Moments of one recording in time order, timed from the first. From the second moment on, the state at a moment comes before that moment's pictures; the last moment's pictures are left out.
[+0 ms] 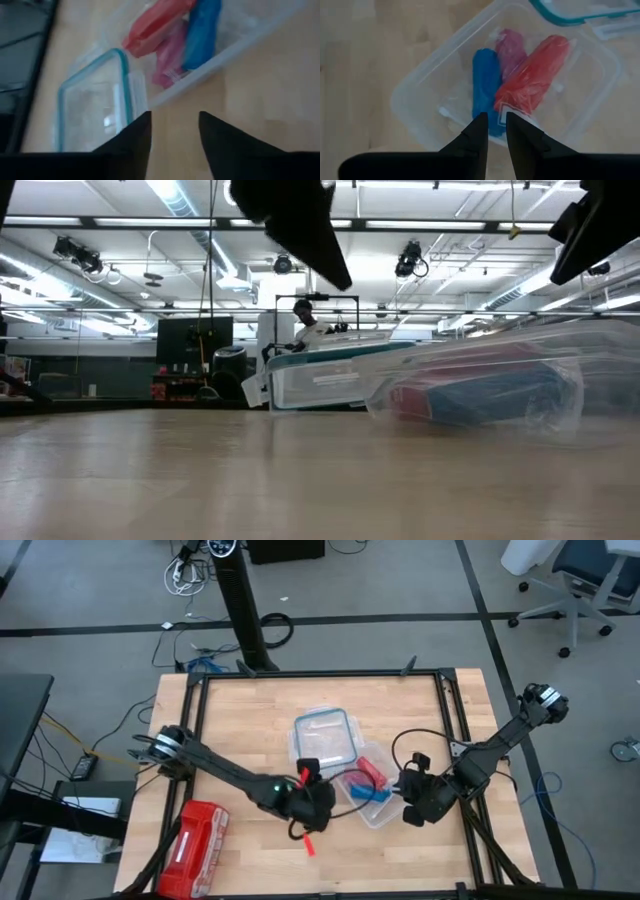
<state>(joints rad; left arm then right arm) -0.39 1.89 1.52 -0.66 -0.62 -0.18 0.68 1.20 0.87 -0.78 0.52 0.81</state>
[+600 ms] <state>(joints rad) -0.39 2.09 1.52 -0.67 -0.92 -0.16 0.68 1.21 0.87 -0.78 0.55 0.84</state>
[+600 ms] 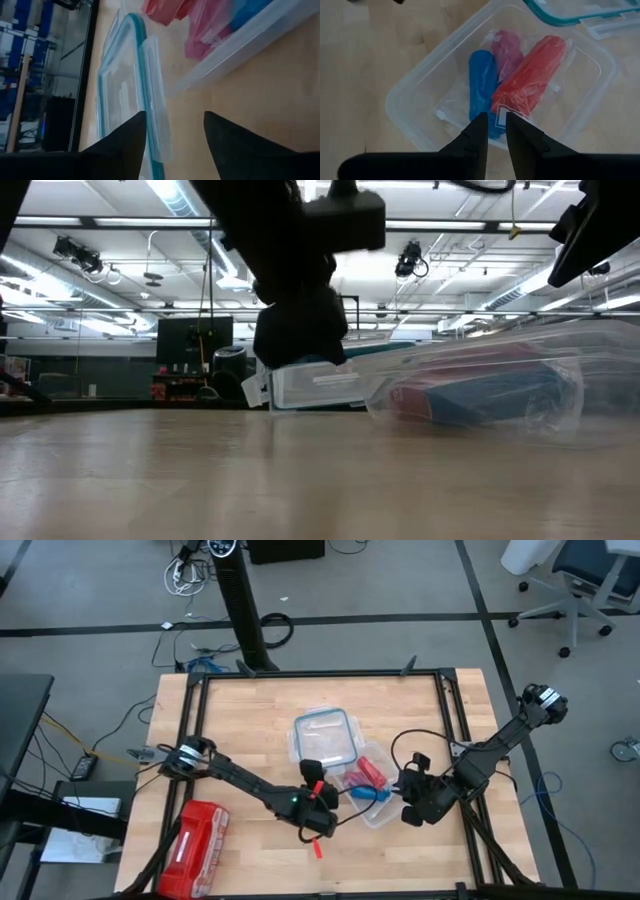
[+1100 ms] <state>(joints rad) -0.34 2.14 1.52 -0.65 -1.00 -0.05 0.70 1.23 0.87 -0.76 0.56 0.84</state>
